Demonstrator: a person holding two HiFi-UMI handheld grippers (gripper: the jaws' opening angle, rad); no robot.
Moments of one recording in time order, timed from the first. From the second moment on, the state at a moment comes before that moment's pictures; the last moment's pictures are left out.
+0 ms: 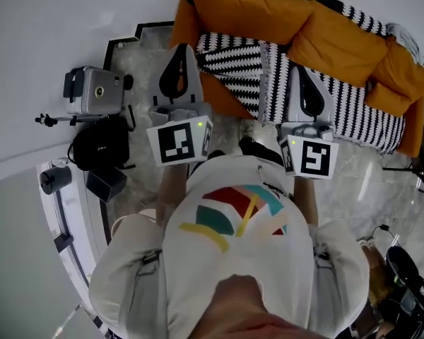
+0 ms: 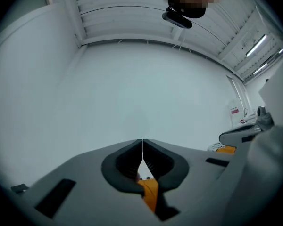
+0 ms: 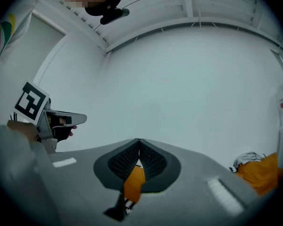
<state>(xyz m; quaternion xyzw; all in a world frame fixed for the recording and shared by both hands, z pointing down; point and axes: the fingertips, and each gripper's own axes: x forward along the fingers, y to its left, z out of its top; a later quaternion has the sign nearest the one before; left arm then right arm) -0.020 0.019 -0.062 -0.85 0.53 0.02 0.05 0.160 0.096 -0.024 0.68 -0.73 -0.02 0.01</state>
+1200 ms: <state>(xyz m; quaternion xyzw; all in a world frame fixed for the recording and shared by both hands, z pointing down) 0.019 -0.110 -0.061 -0.88 0.47 0.06 0.03 0.167 -0.032 -0.027 0.68 -0.73 -0.03 0.02</state>
